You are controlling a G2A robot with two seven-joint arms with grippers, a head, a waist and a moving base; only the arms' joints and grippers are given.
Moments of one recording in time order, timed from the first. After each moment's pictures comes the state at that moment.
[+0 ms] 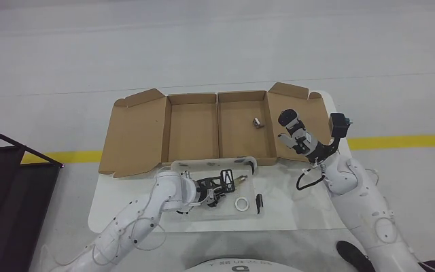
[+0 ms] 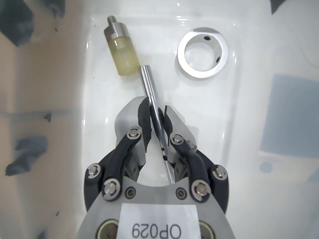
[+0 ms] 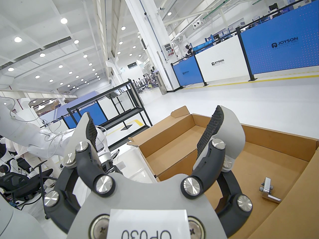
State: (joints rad) left arm 1.30 -1.08 -0.79 -1.70 1.29 -0.69 -0.69; right arm -1.46 -1.07 1.36 -1.48 -0.50 -1.01 -0.07
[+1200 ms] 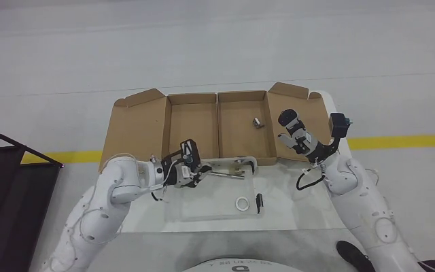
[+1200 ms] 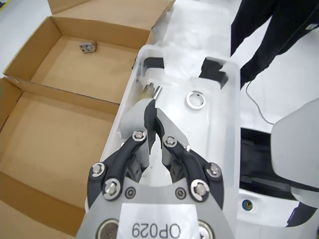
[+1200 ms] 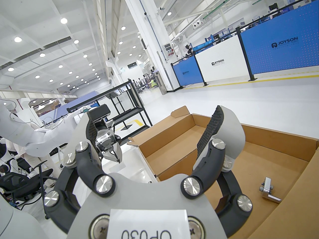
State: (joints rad) left arm 1.44 -0.98 -1.16 -1.88 0.97 -0.84 -0.58; right arm -1.46 -1.07 1.36 -1.48 -0.50 -1.01 -0.07
